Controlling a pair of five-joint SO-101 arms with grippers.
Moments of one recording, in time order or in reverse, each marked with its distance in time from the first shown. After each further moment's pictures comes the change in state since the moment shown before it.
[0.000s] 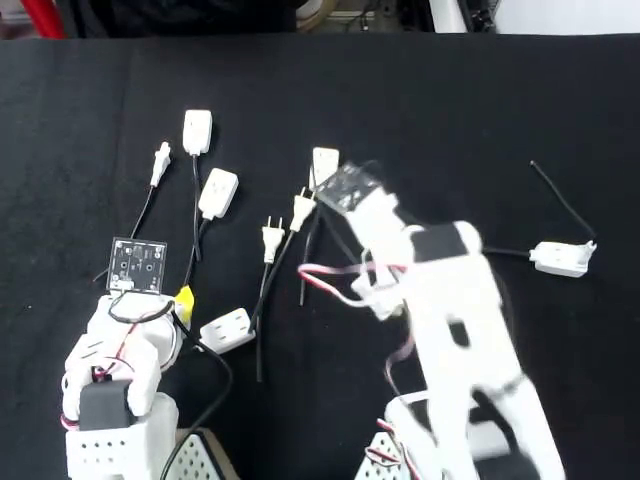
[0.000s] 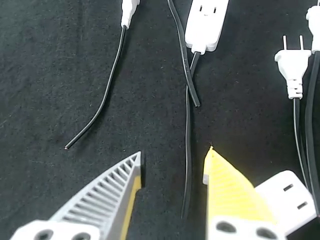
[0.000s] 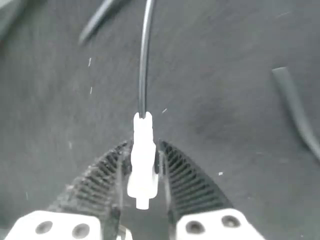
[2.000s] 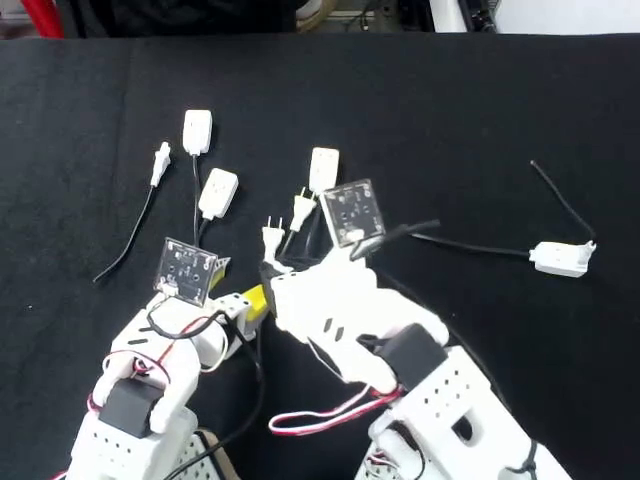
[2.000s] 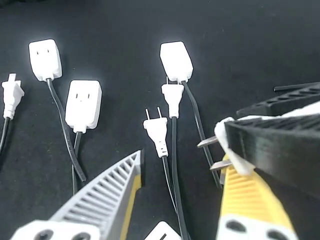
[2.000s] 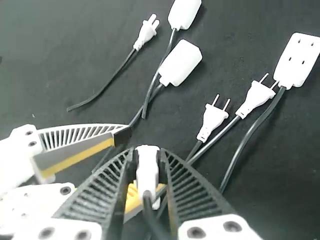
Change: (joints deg) left arm 26.1 0.2 0.0 -16.1 13.8; right arm -29.1 -23.0 16.2 -25.6 -47.2
